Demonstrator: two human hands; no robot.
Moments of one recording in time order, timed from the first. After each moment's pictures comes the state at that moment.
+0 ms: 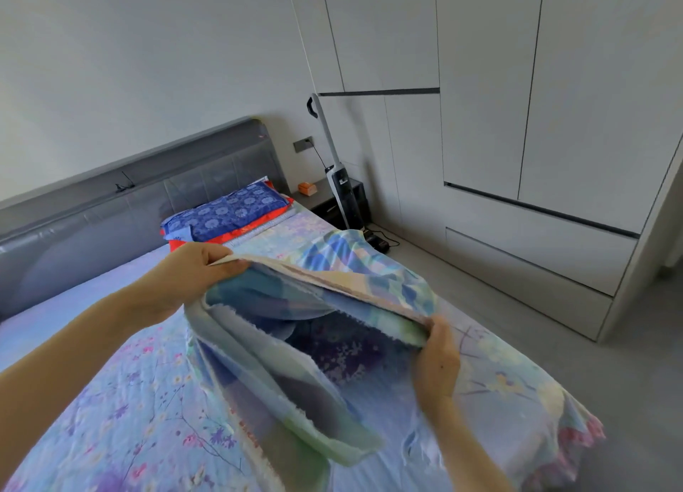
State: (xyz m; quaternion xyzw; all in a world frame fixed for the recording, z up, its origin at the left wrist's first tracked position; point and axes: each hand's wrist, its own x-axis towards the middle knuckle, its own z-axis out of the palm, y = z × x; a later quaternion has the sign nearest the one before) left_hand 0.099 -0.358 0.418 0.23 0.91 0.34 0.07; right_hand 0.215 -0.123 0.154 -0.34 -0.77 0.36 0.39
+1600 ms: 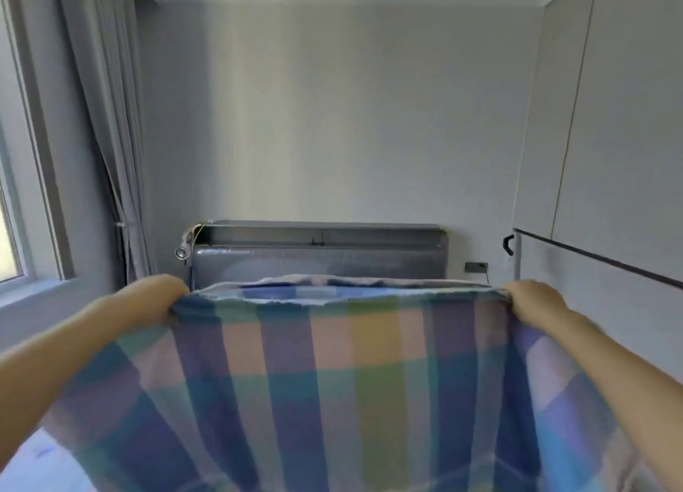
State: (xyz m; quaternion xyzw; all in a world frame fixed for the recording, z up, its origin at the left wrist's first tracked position) left_hand 0.004 -0.716 0.531 -0.03 0.99 -0.17 -0.03; right_hand -0.101 -0.146 0.506 0.01 -0.98 -0.03 0.17
